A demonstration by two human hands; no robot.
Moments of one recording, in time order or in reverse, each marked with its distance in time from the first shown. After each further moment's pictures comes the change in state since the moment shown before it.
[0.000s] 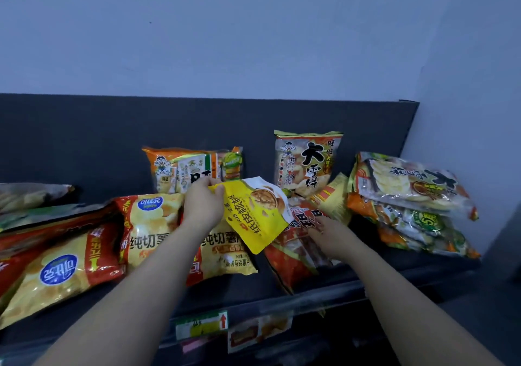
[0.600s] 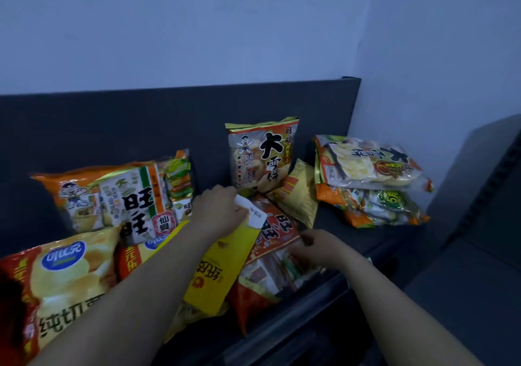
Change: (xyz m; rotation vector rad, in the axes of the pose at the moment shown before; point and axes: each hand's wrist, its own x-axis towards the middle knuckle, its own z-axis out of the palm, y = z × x) left_hand 0.071 0.003 0.104 0.627 -0.513 0.525; right_hand 0.012 0.022 0.011 0.159 -0.056 0.282
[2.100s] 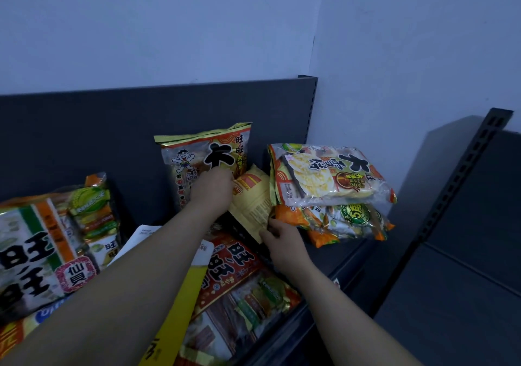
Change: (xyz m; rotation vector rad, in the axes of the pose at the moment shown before) left_hand 0.146 0.074 0.046 -0.033 0.116 0.155; right_hand 0.055 0.006 -0.011 0.543 0.405 -0.100
